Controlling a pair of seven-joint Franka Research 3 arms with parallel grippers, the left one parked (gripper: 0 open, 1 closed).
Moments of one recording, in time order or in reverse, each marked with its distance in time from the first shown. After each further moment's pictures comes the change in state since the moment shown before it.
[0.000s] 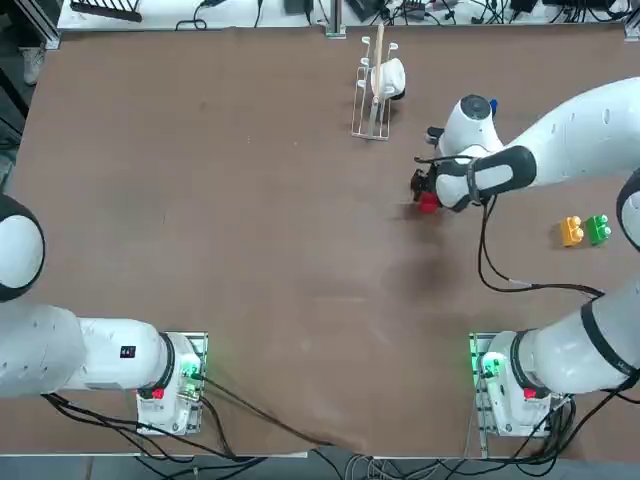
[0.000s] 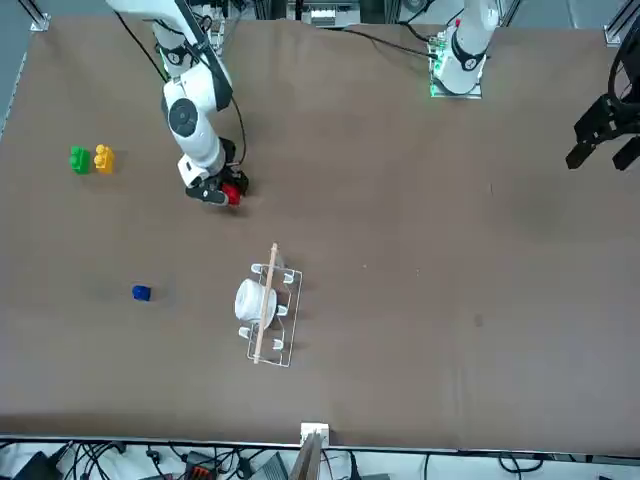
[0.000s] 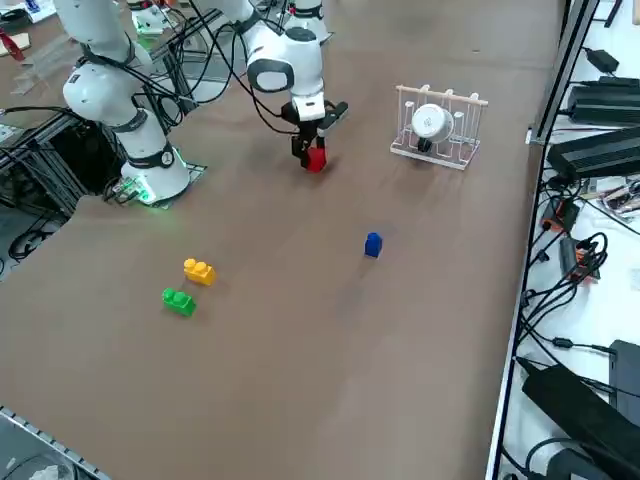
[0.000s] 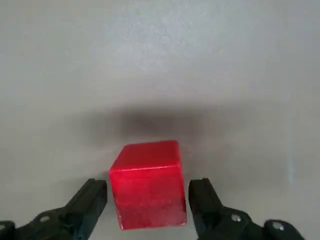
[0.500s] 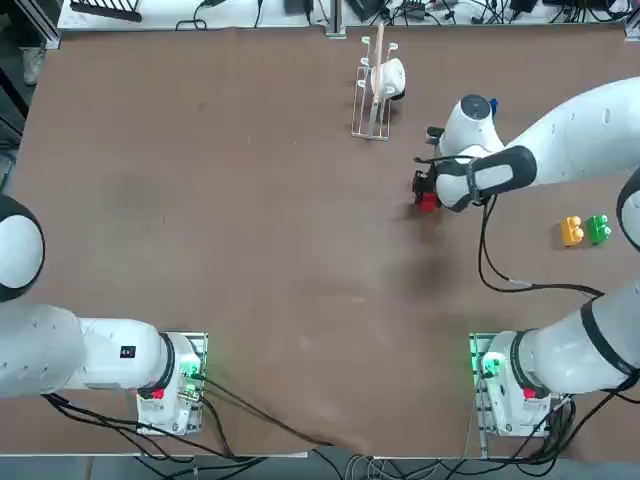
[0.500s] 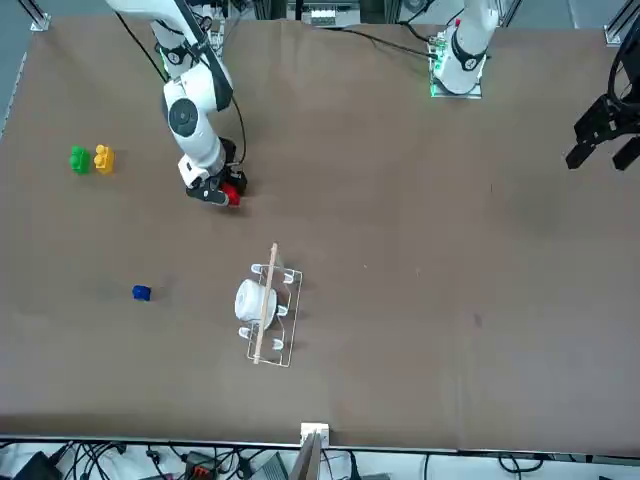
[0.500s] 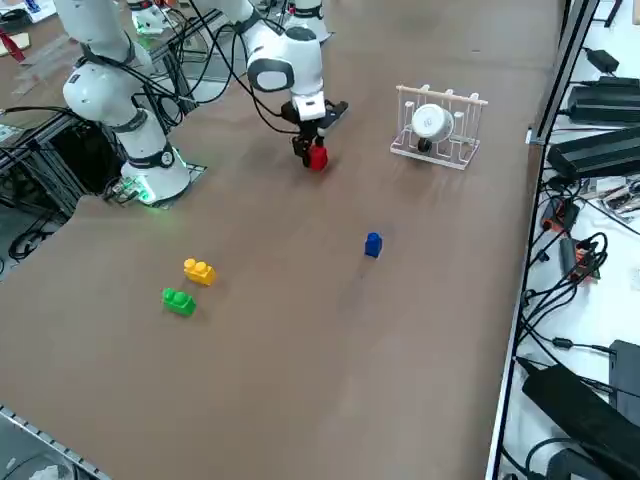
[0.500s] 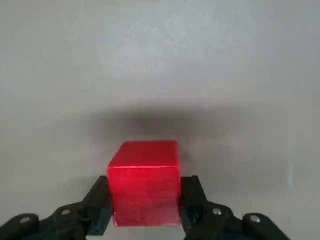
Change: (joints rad) arm -0.001 -0.003 0.000 0.001 -0.001 0.000 -0.018
